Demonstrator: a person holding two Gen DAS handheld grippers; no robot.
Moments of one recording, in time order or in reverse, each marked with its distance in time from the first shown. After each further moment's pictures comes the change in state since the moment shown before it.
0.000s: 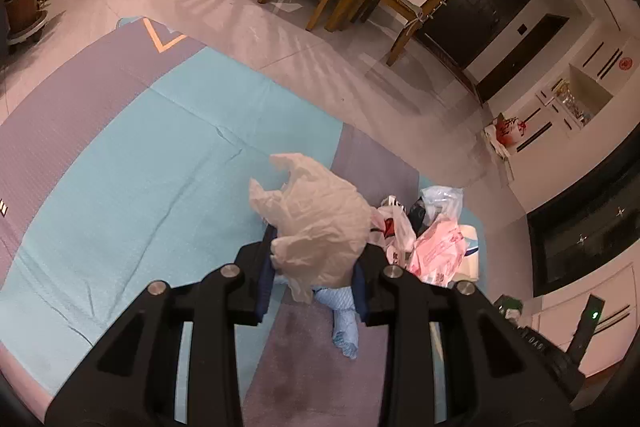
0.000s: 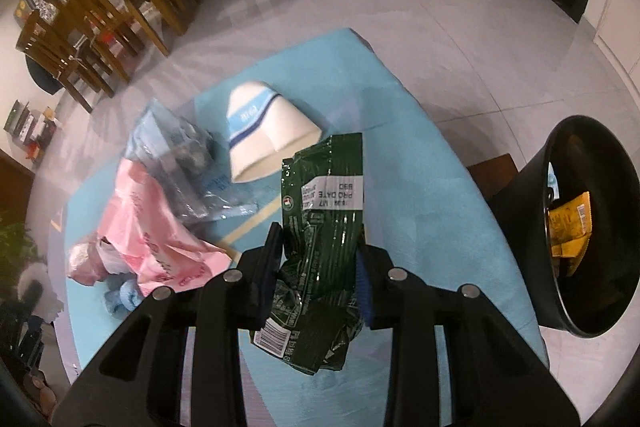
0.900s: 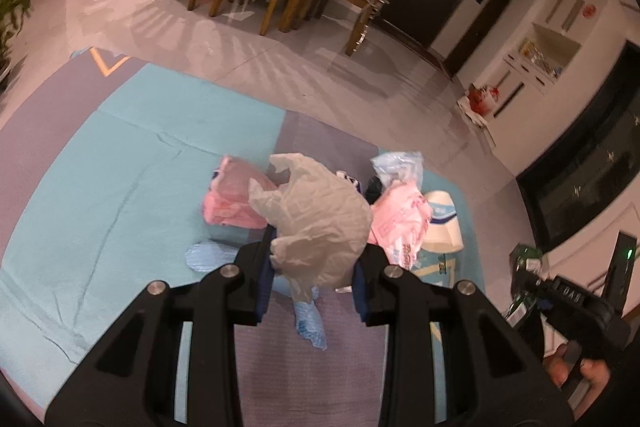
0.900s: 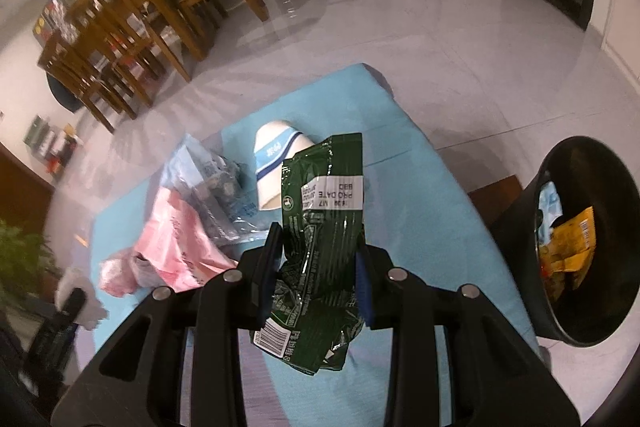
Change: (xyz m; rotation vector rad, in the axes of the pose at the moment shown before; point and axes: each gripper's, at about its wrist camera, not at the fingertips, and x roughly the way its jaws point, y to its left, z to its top) left arm 0.005 -0.047 -0.027 0.189 -0.024 -0.063; right arm -0.032 -0.011 0.010 0.022 -0.083 0.085
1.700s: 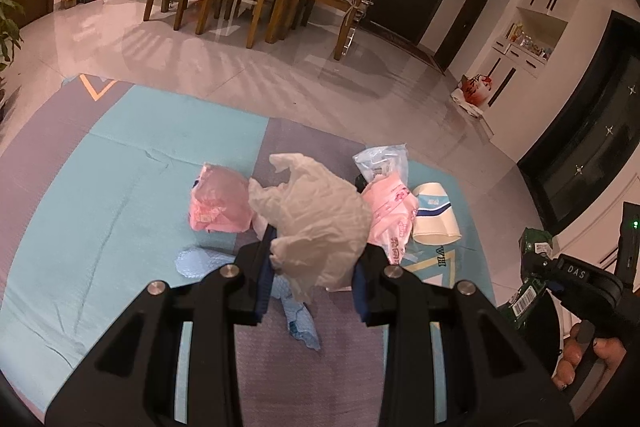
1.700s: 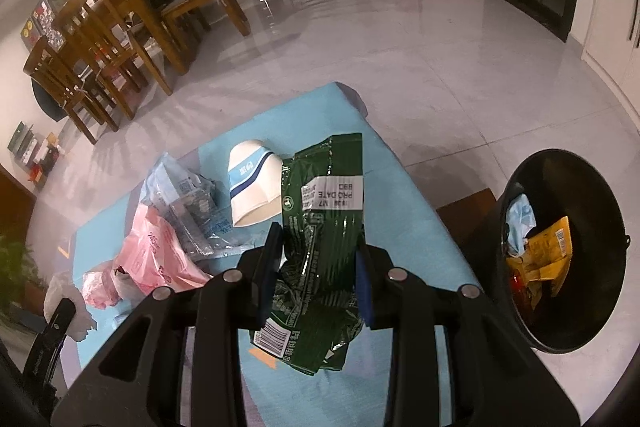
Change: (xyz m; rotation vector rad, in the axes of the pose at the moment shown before) left arm -0.002 -0.019 -0.008 0.081 -0.026 -0.003; right arm -0.005 -0.008 0.004 0.011 -0.047 -0.079
